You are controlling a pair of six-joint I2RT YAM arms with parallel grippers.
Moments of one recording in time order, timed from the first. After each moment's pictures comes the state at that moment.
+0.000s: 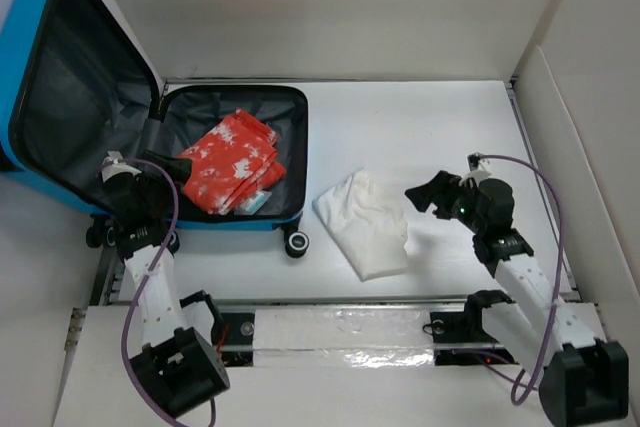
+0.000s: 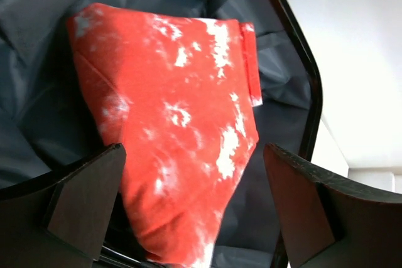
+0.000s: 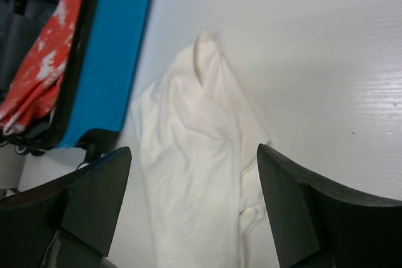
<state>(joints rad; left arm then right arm) 0.48 0.86 0.60 -0.16 0.35 -0.74 0.15 0.76 0.41 0.03 -0.35 0.58</state>
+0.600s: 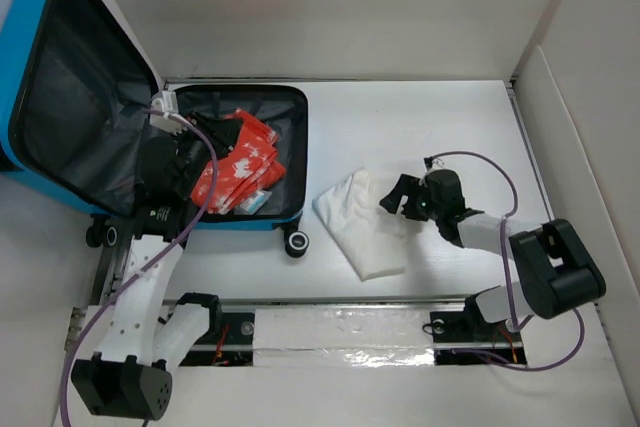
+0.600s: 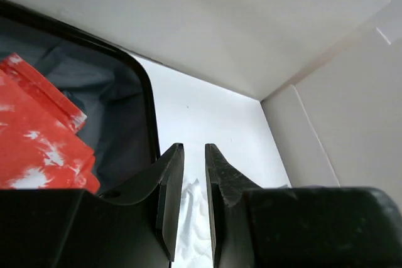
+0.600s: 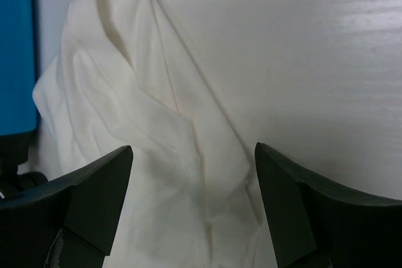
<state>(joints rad) -0.08 0.86 0.86 -0.01 0.20 -0.73 0.33 1.39 0.46 0.32 -0.19 0.60</state>
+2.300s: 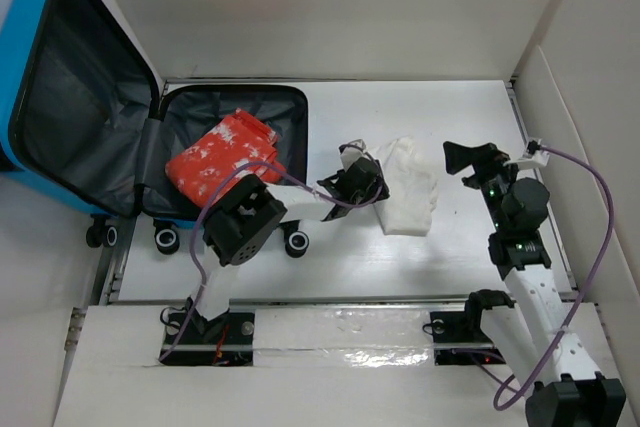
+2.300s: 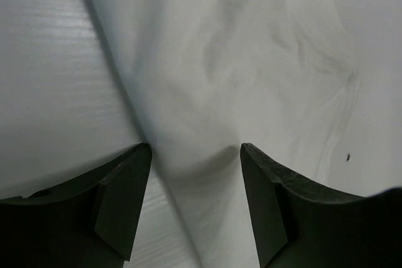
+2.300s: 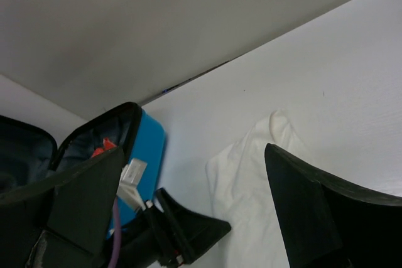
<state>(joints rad) -0.91 2.00 1.20 0.12 -0.25 -0.93 0.04 0.69 0.52 0.25 -0.09 0.67</state>
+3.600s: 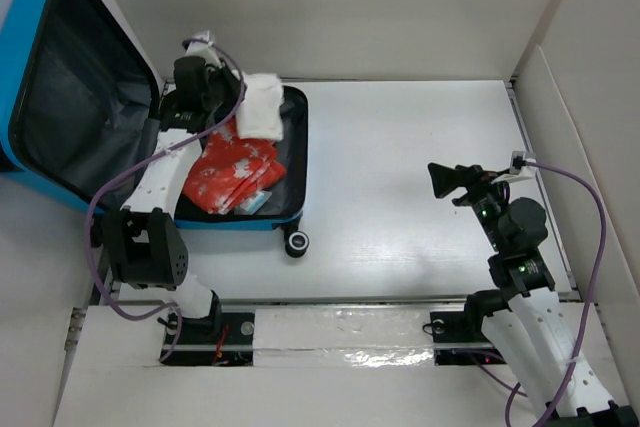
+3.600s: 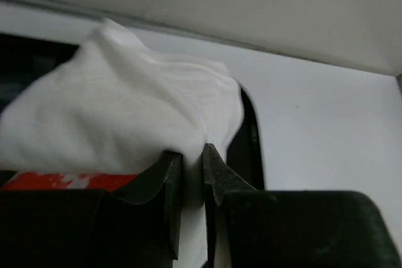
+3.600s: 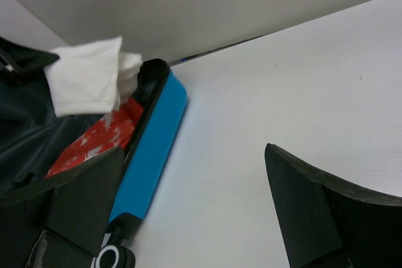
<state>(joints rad) -0.13 1.58 1.47 -0.16 0.14 -0.39 0.19 0.49 0.47 0.10 -0.09 0.57</state>
